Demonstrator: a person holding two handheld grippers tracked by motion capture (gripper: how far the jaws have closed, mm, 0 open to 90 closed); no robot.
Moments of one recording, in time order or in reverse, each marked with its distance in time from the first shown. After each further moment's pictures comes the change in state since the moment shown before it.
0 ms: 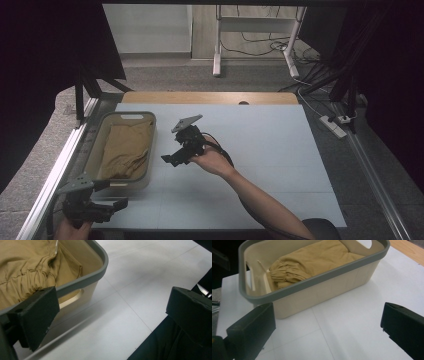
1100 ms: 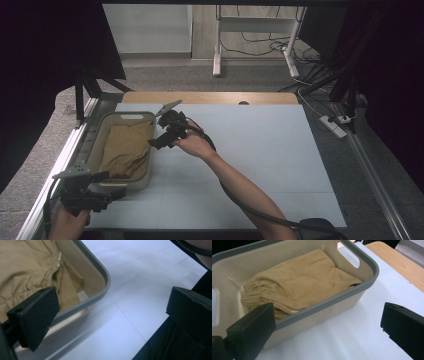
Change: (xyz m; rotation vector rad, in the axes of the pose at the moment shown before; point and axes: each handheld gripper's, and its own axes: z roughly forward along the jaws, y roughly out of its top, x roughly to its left) left arm 0.008 0.022 -0.004 -0.004 -0.048 -0.042; right arm -0.023 0.047 0.051 0.029 -0.052 -0.023
